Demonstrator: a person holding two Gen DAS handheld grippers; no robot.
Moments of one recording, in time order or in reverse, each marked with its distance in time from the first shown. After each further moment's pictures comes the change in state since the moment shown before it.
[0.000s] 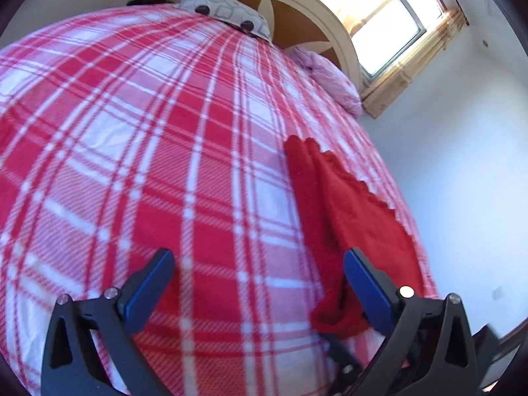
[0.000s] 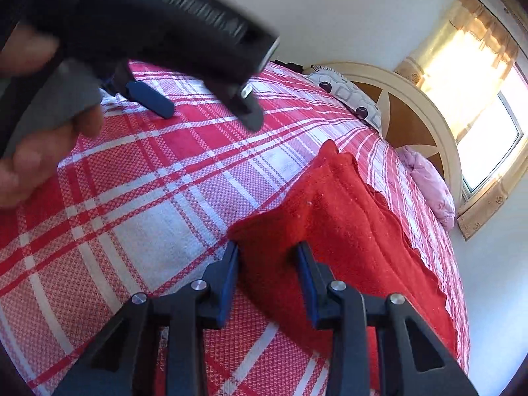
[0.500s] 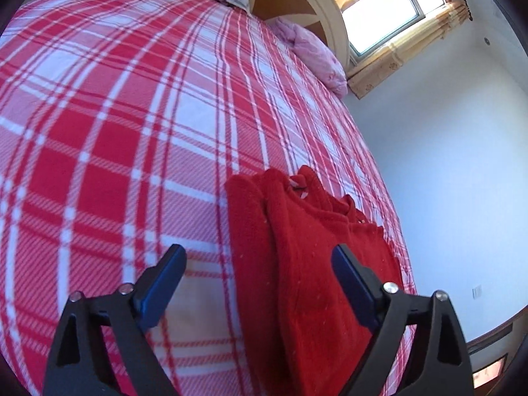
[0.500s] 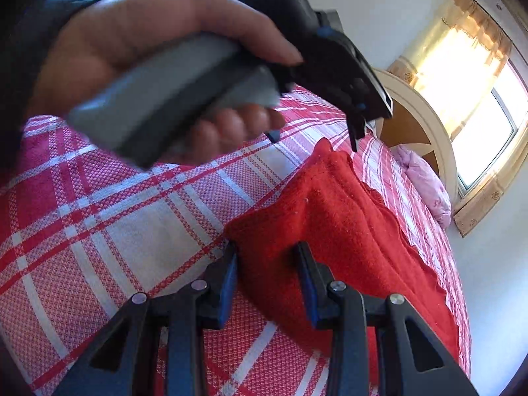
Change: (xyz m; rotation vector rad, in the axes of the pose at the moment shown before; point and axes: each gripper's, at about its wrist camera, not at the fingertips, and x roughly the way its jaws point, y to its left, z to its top) left arm 0.104 -0.043 0.072 0.003 0.152 -0.091; right arm 0.000 0.004 -0.004 0.006 -0.015 -0.036
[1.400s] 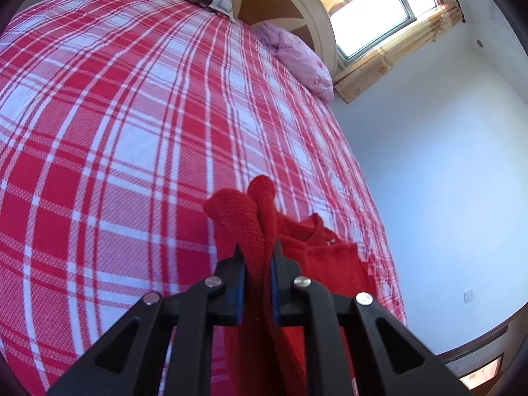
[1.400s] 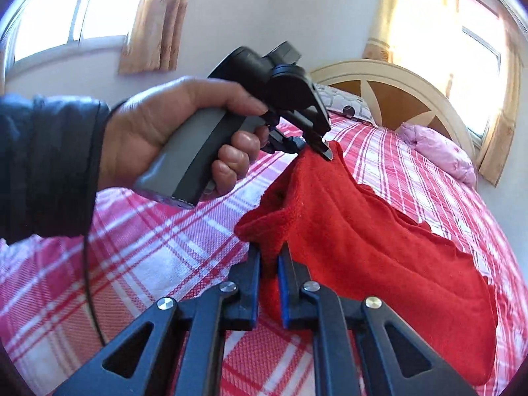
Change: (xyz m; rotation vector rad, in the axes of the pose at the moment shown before) left arm 0.002 -0.052 0.027 -0.002 -0.031 -0.051; right arm -0.046 -0.075 -0.016 0.337 -0.156 0.182
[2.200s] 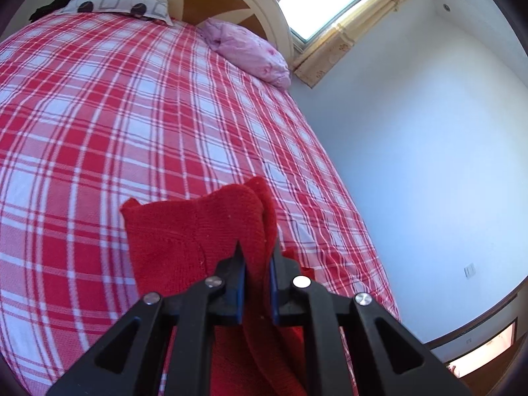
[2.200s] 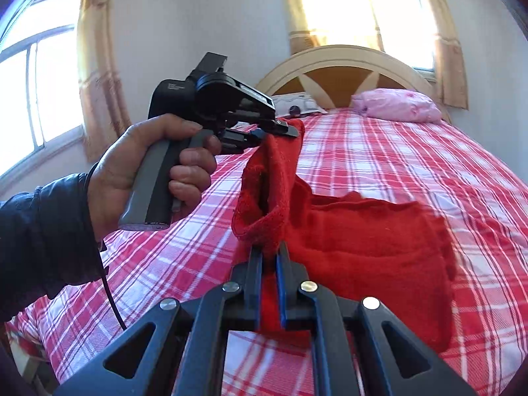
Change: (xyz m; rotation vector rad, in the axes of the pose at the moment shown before) left arm 0.051 -0.138 -0.004 0.158 0.022 -0.033; right arm -0.071 -0.147 -0.031 0.391 -0.083 0.000
